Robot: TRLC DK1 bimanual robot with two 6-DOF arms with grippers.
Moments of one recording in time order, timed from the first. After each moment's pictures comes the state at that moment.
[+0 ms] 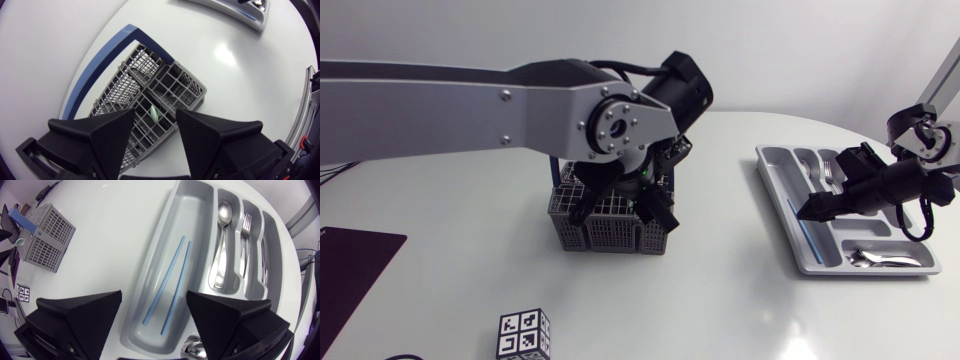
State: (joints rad) left arm -0.87 1.85 1.50 -0.74 -0.40 0.18; right arm -0.30 1.68 1.03 -0.56 -0.33 -0.47
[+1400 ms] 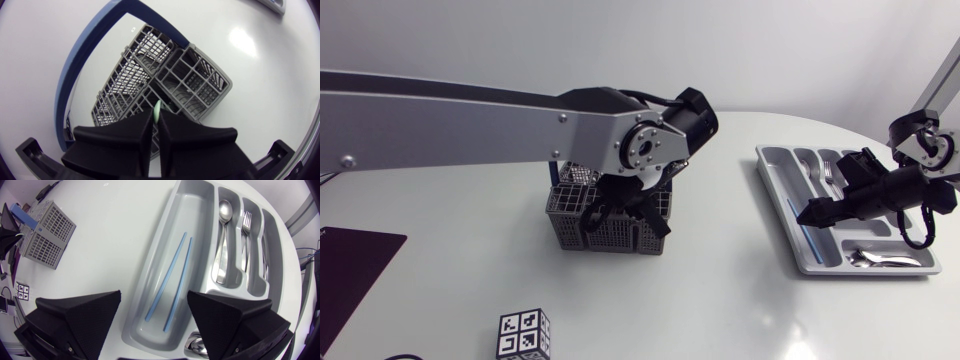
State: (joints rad) left arm -0.87 1.95 1.53 -0.79 -0.54 0.18; right arm -0.30 1.65 0.98 -0.54 -0.33 -0.47
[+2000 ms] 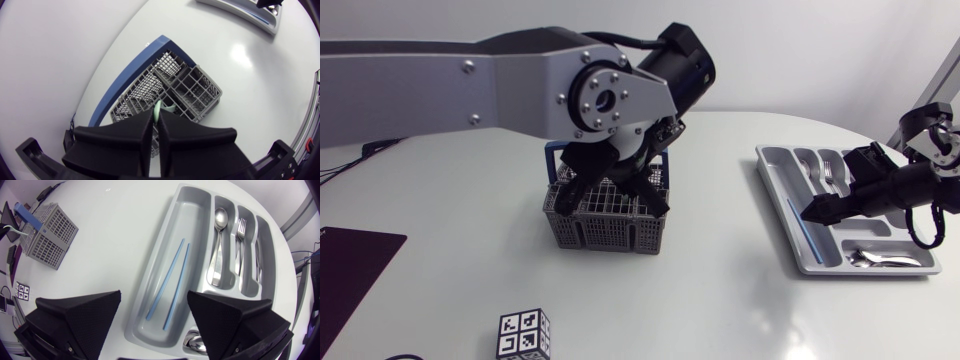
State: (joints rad) left arm -0.88 1.79 1.54 -0.81 -0.55 0.18; right arm -0.29 1.57 0.96 -0.54 -0.33 -0.47
